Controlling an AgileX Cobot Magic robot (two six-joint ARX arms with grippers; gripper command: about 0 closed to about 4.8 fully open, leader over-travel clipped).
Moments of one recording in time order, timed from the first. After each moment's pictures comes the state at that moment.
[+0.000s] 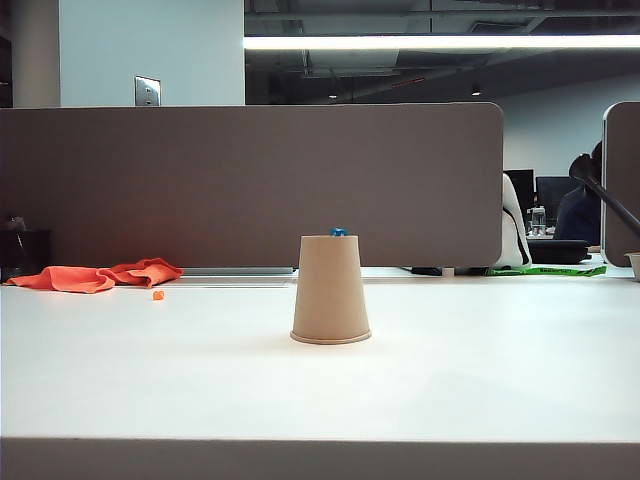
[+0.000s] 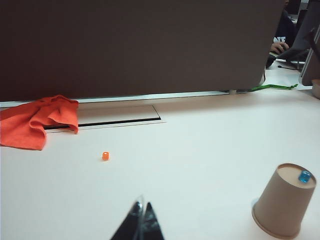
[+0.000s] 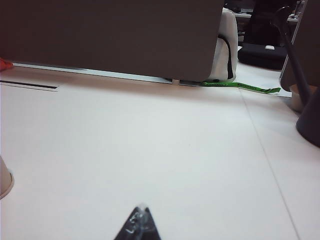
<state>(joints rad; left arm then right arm) 0.05 0.47 0.30 0.17 0.38 -0.02 0.30 0.18 0.12 0.04 0.18 -0.05</state>
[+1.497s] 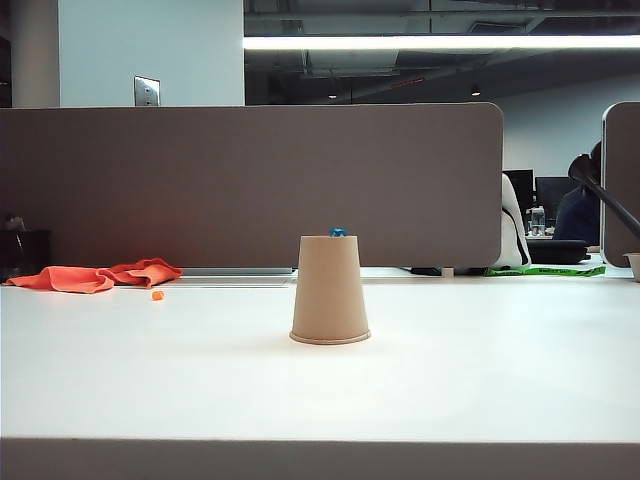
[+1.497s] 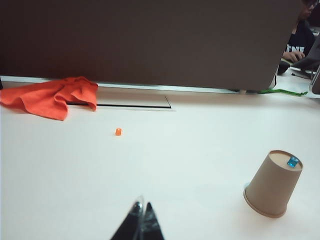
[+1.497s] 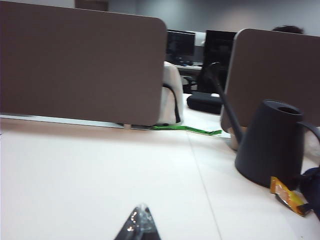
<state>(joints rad) 0.05 0.00 0.29 -0.30 0.29 -0.09 -0.09 0.00 0.02 0.16 -0.07 -0.08</state>
